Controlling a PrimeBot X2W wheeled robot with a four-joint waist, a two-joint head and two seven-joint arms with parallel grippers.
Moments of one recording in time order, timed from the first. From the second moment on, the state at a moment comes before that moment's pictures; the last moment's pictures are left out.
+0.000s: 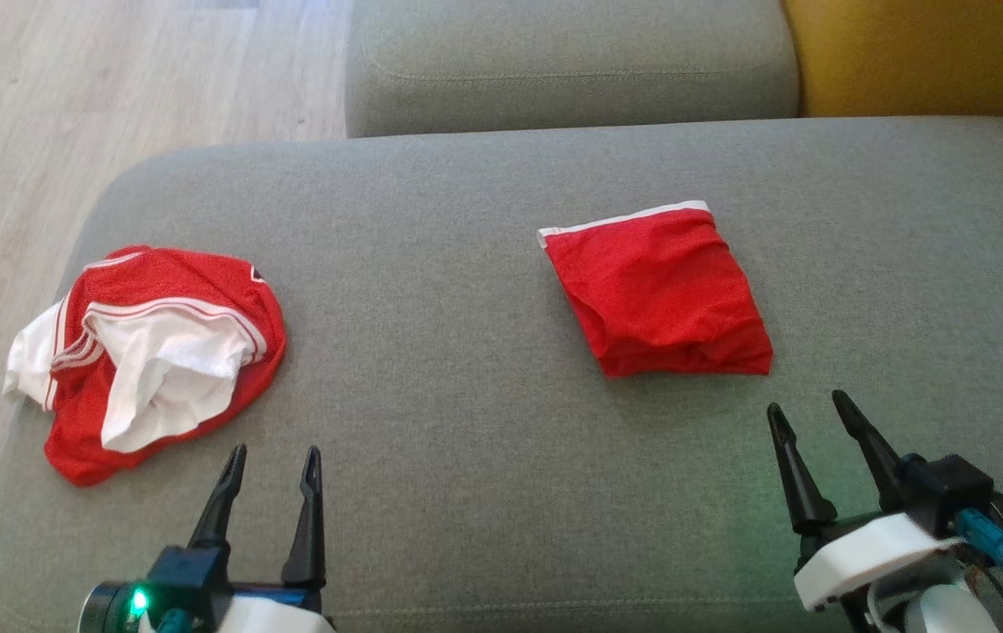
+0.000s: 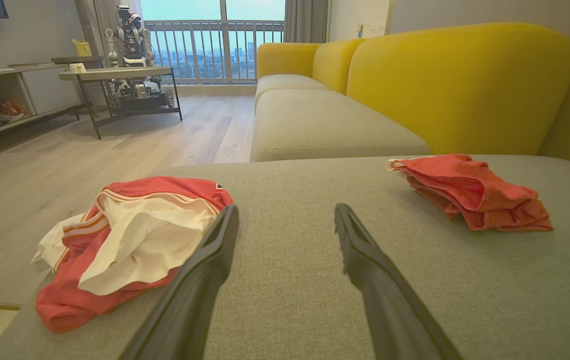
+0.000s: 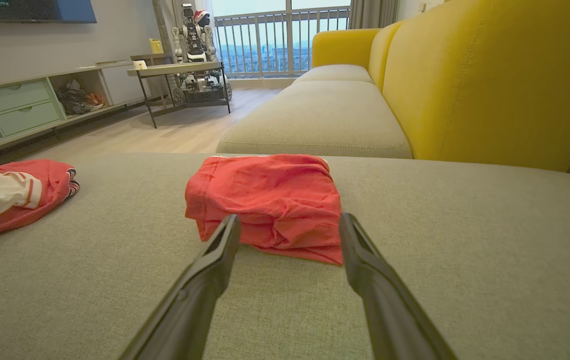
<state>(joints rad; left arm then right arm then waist) 0.20 0.06 -0.18 0.02 -0.06 0.04 -0.26 0.01 -0.05 -0.05 0.25 0.07 0.13 -0.25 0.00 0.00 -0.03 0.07</state>
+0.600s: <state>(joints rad) 0.00 0.05 -0.28 -0.01 -0.06 0.02 -0.26 -0.52 -0.05 -0.20 0.71 0.14 0.13 -0.20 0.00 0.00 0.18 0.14</state>
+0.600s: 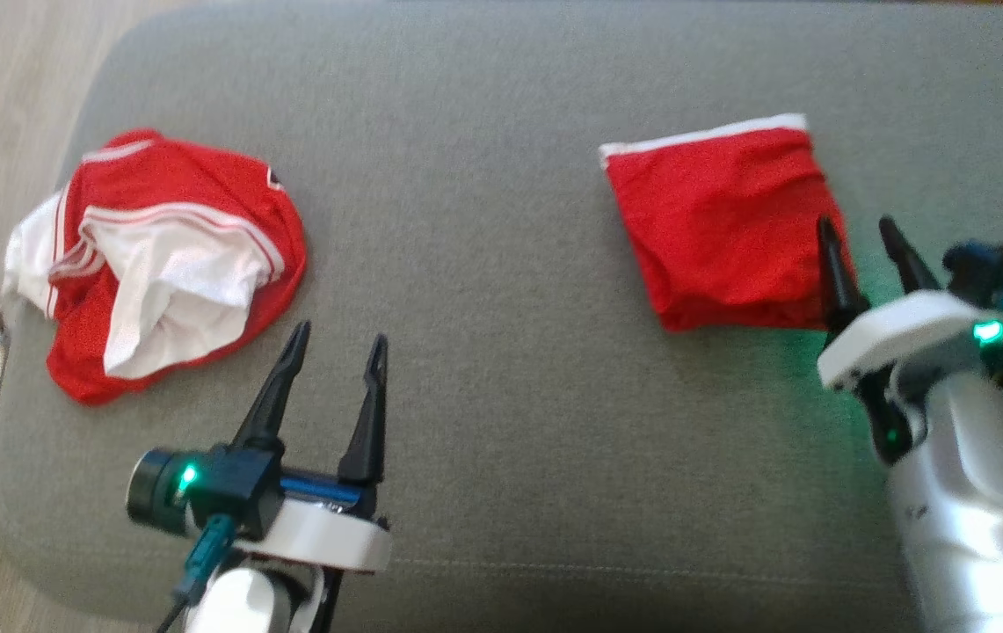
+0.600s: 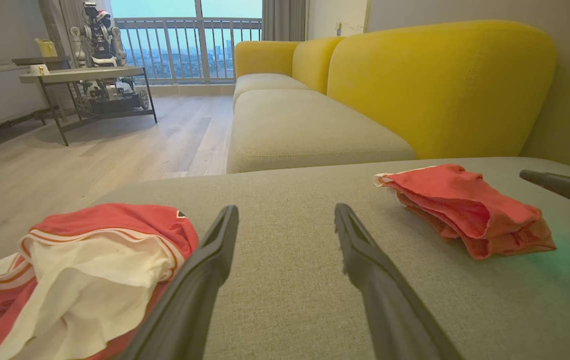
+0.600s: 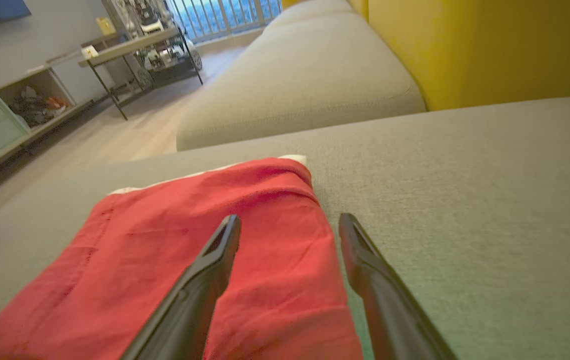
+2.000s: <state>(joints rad) -0.15 0.06 -0.28 -0.05 -0.04 -0.03 -0.26 -0.75 -0.26 -0.31 0.72 -0.10 0.13 -0.17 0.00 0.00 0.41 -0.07</state>
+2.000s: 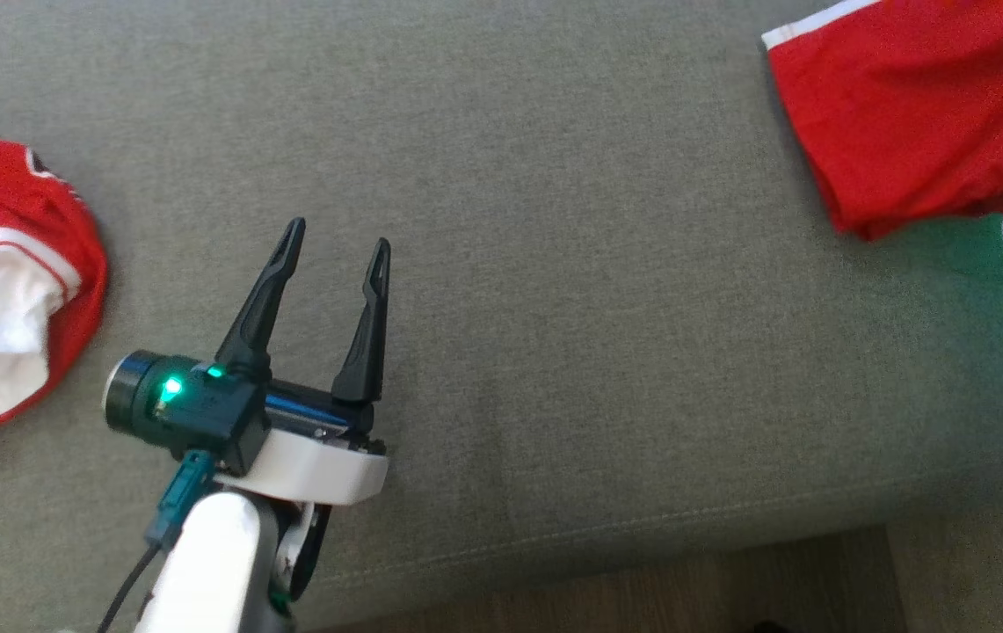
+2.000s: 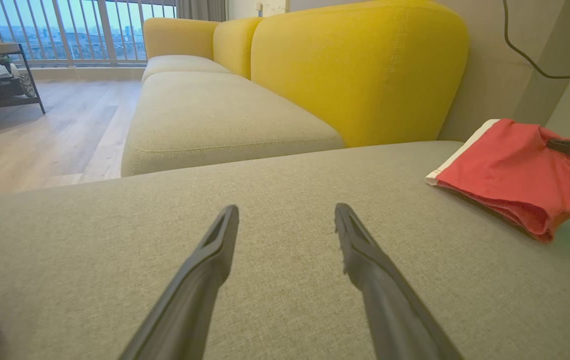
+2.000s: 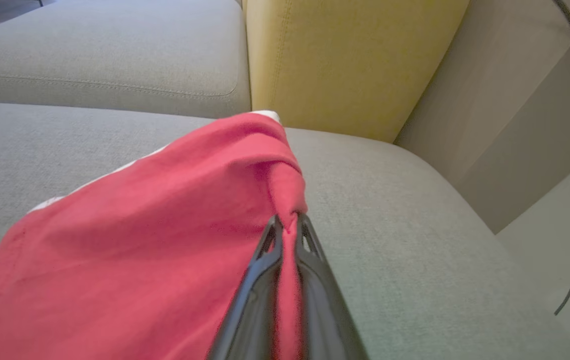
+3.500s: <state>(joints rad) -0.16 0.06 -0.27 -0.04 -0.04 -0.02 -0.26 -0.52 -0.06 -0.32 0.29 -0.25 0.13 -0.24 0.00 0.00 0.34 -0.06</state>
